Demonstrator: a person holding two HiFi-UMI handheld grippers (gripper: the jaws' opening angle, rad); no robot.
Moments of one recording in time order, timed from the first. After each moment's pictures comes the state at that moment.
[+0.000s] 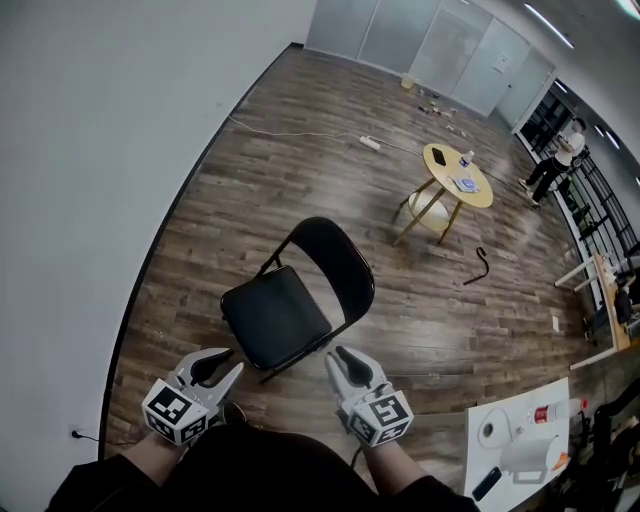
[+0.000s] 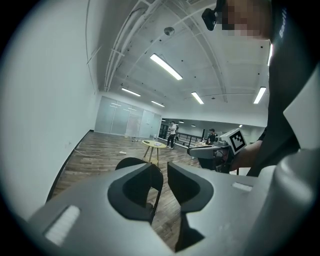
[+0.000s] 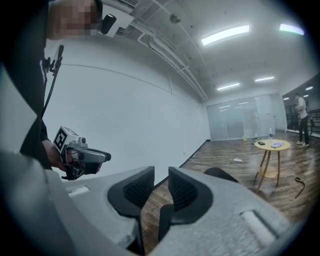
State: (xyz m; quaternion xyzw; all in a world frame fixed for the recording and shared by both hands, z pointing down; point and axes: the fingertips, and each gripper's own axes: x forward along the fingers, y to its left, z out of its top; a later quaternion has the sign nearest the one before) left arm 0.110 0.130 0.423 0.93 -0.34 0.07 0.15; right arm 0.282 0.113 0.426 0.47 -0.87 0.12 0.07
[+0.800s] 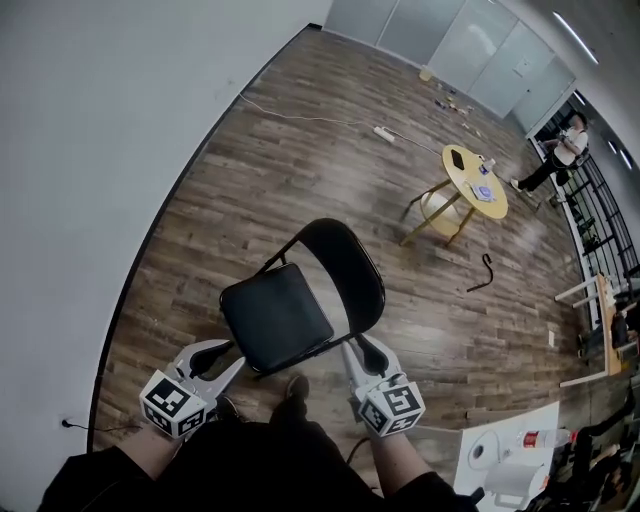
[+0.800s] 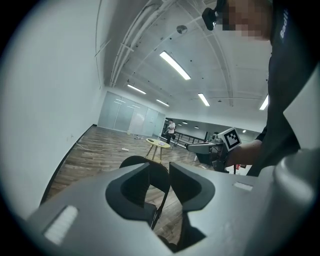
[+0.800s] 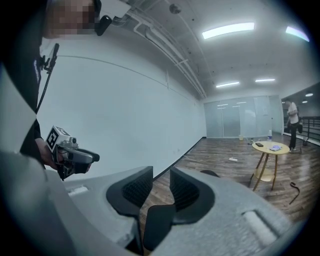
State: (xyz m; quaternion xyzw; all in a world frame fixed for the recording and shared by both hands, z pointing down) left arm 0.100 0.060 0.446 0.92 -0.35 0.06 0.18; right arm 0.303 0.019 0.437 0.49 -0.86 0.12 0.10
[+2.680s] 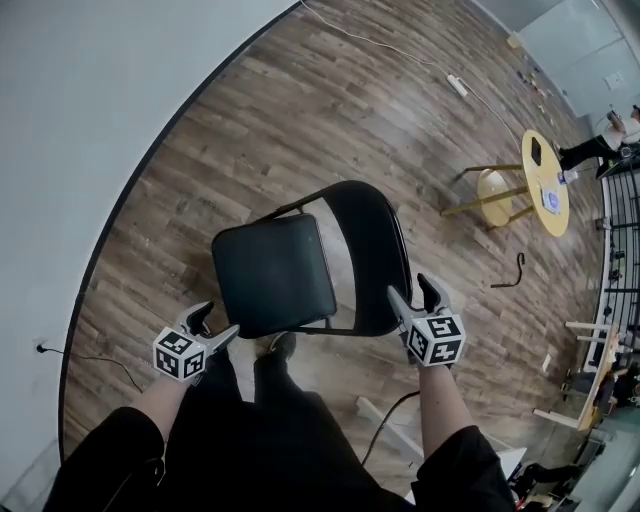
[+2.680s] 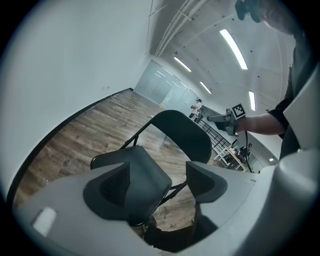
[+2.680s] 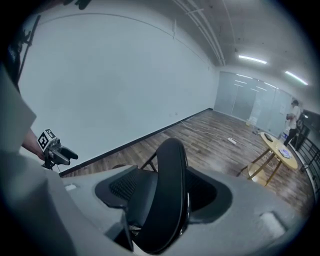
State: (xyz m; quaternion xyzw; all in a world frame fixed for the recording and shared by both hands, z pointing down) left arm 0.109 -0.012 0.730 0.79 -0.45 0.12 0.40; right arm 0.432 -0.203 0.608 0.42 -0.82 0.16 0.35
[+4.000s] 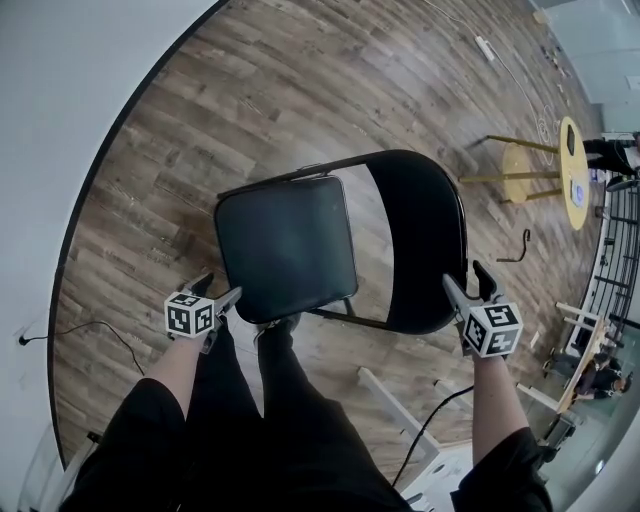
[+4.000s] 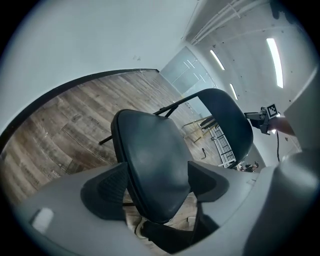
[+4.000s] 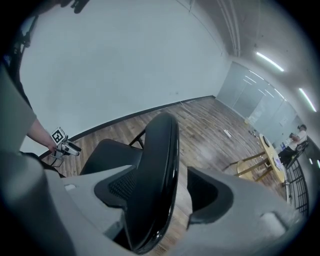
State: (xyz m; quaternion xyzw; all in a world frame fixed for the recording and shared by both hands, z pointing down) left arm 0.070 -0.014 0.938 0.69 -0.46 0.13 0.55; right arm 0.461 -0.232 0.660 0.40 -0.76 0.14 0.49
